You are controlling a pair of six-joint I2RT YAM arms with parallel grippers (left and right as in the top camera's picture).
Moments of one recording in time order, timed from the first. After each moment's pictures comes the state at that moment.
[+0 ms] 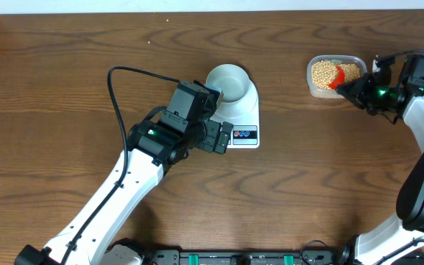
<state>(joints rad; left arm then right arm) -0.51 1.36 1.10 -0.71 0.10 -0.15 -0.30 1.85 1.20 -0.41 -0.75 0.36</state>
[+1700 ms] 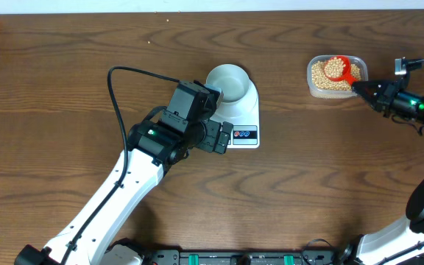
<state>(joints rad) -0.51 1.36 1.10 -0.71 0.10 -0.15 -0.46 1.83 1.20 -0.49 -1.24 0.18</state>
